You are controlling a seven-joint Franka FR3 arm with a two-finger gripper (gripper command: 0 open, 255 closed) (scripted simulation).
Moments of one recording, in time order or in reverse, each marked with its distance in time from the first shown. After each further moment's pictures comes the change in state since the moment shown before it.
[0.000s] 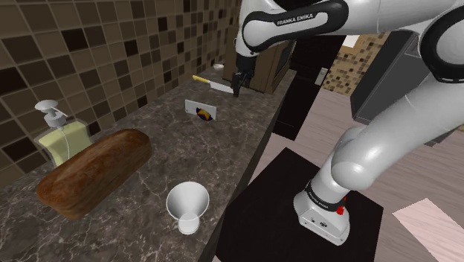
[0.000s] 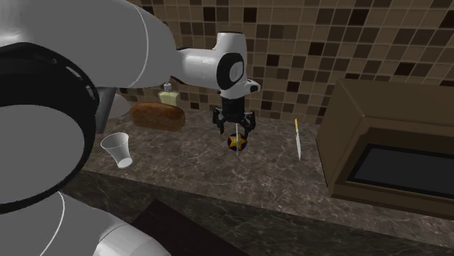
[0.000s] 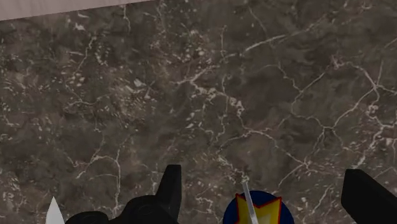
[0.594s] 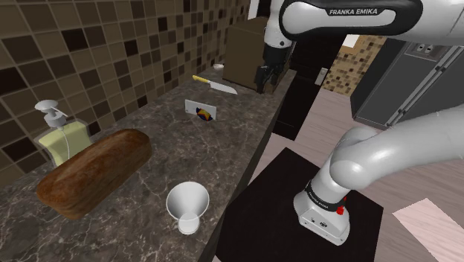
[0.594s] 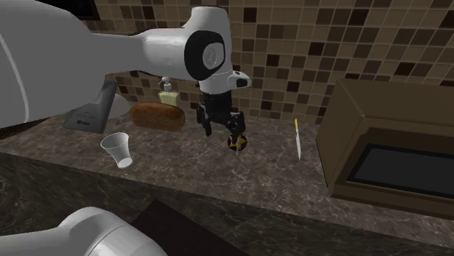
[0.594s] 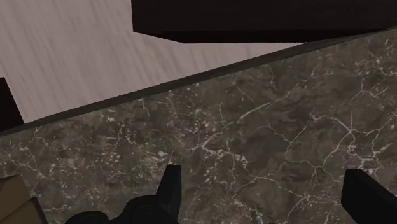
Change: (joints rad) arm -0.050 -0.345 0.043 -0.137 -0.024 -0.213 0.166
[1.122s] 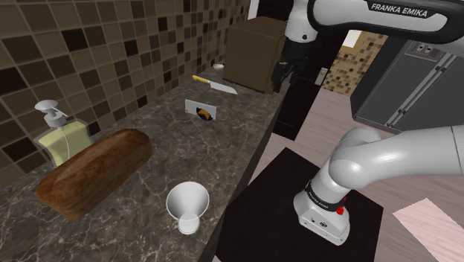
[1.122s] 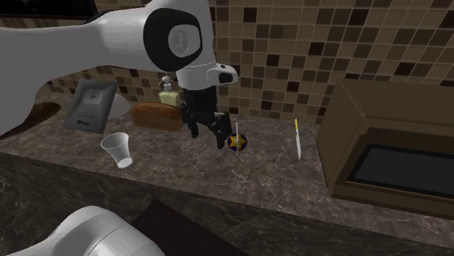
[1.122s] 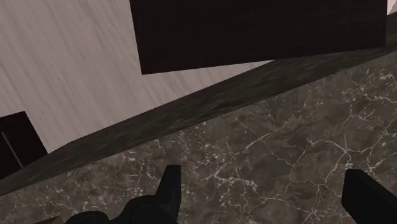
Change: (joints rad) arm -0.034 -0.205 0.043 -0.038 0.010 -0.171 0.102
